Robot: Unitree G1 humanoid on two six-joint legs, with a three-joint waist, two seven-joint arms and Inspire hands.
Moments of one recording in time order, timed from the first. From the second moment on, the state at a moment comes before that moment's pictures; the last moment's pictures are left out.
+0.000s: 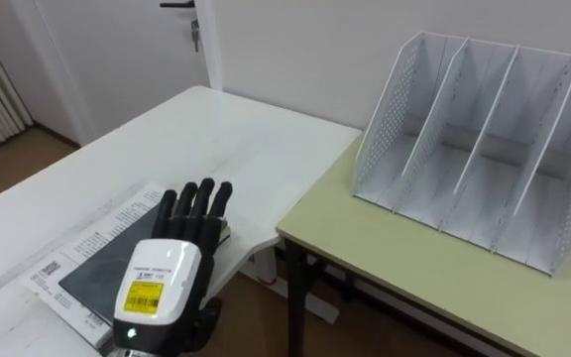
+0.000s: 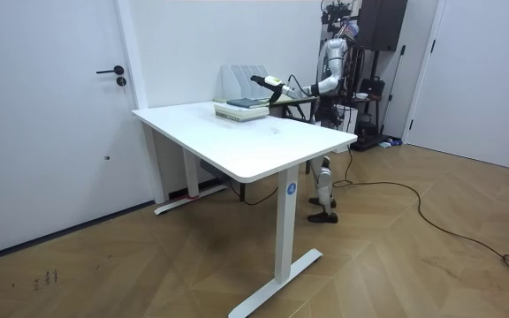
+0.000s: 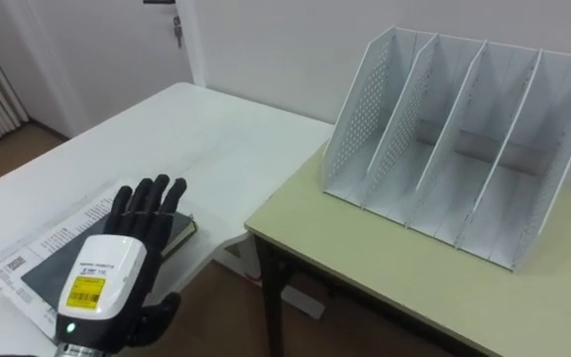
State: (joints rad) left arm 0.11 0.30 -0.19 0.10 1.09 -0.17 0.55; right arm 0.07 -0.25 0.06 1.31 -0.03 -0.13 -0.04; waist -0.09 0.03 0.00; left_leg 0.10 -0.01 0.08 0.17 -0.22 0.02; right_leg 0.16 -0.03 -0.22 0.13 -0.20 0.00
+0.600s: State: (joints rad) left arm 0.11 0.30 -0.14 0.11 1.05 -0.15 0.55; right arm 0.07 -0.26 0.06 1.31 -0.05 -0.10 -0.04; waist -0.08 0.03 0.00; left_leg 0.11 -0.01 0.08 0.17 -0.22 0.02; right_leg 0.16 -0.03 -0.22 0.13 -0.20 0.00
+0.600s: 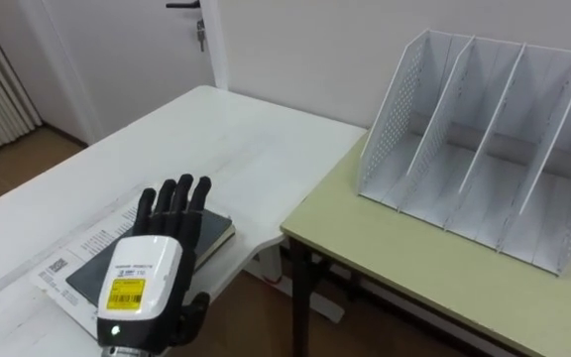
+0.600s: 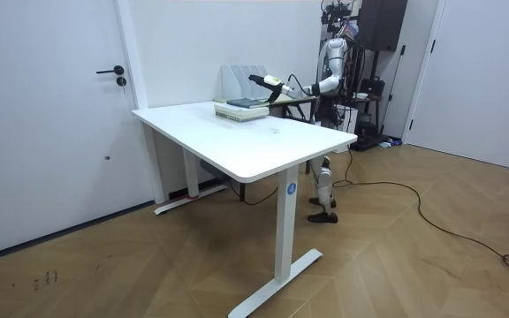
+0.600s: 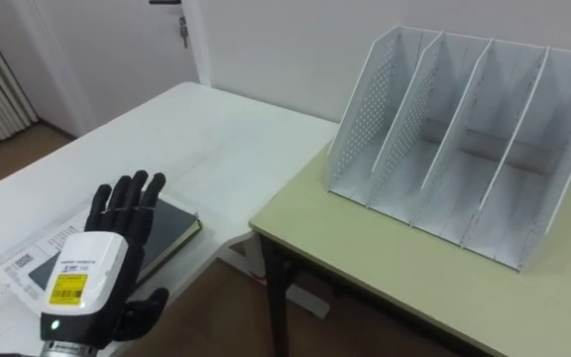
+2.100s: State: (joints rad) left arm 0.03 0.30 -0.09 0.27 0.79 0.07 0.34; right arm 0.08 -0.26 0.05 1.27 -0.29 0.10 0.00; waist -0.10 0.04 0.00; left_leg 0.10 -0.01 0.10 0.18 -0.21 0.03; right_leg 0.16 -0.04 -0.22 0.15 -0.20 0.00
